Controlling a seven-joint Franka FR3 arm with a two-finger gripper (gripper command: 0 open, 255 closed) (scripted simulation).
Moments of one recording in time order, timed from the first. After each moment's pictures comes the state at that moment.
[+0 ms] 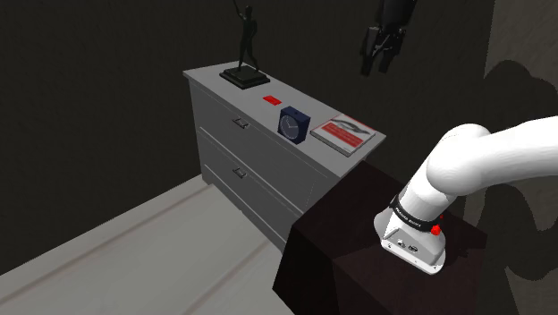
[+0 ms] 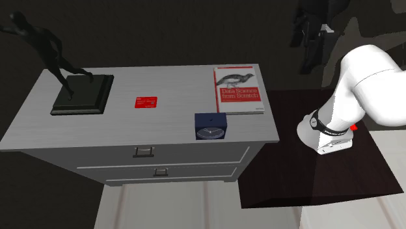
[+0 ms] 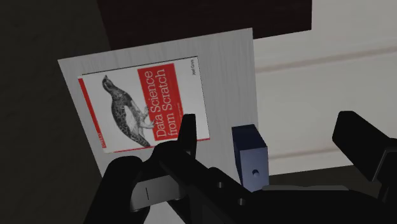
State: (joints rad) arm -0.01 -0.80 -0.01 -2.33 0.05 1.43 0.10
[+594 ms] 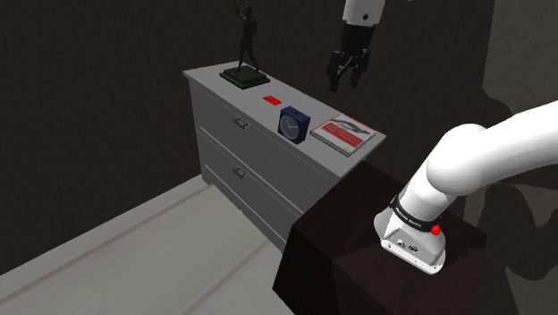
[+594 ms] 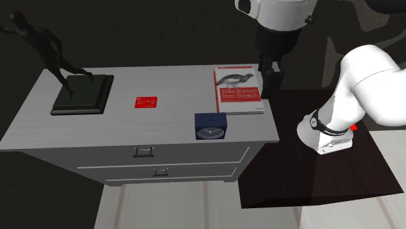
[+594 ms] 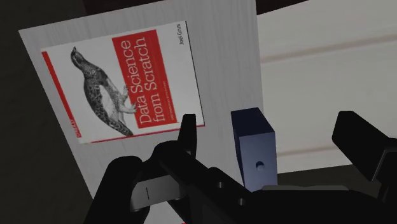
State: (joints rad) arm -0.01 -0.63 0.03 -2.39 0.06 1.67 0.15
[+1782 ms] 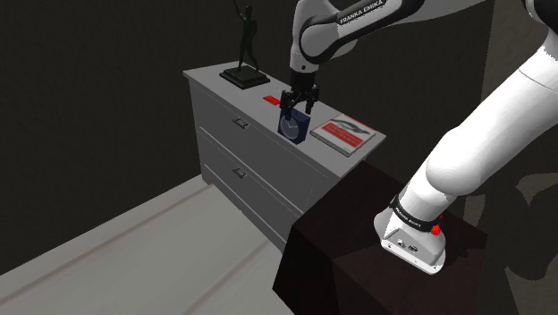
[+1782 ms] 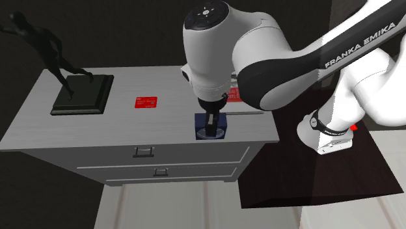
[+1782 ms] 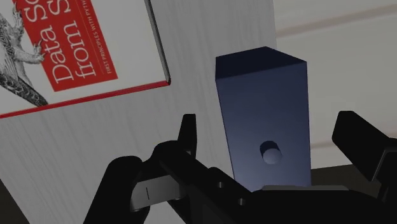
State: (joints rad) arm -0.01 -0.15 0.11 -2.35 0.01 2.11 0.26
